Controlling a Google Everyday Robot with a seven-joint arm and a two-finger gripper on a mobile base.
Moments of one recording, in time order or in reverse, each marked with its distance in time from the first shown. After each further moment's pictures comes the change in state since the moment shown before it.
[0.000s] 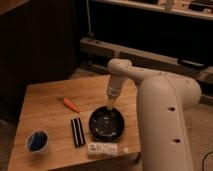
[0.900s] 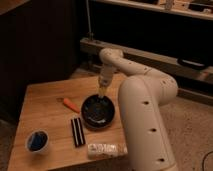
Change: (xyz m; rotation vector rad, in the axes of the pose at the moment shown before) arm 0.058 0.080 -0.040 -0.108 0.056 0.001
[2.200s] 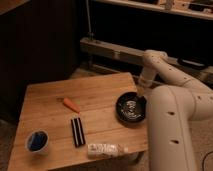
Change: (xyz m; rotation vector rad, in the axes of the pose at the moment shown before) arm -0.264 0.002 -0.050 -0.096 -0.052 0.478
